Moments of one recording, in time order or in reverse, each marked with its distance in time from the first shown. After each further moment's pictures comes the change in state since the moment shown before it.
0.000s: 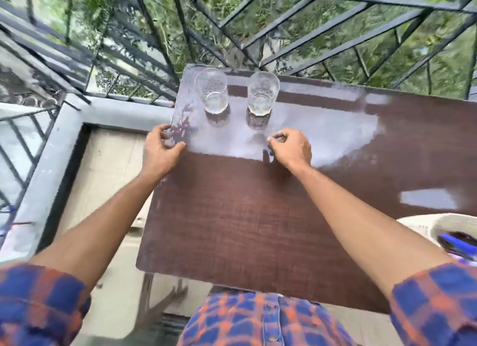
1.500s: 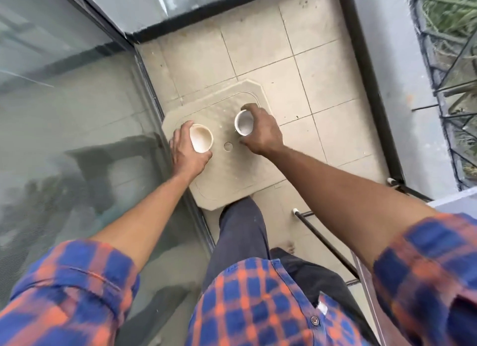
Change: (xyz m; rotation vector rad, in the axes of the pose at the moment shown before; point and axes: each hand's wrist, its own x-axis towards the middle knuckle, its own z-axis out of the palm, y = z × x) left_hand -0.276 -0.501 -0.092 -0.219 0.511 -0.923; right_hand -0.331 -0.104 0.550 -0.634 -1.016 -0.893
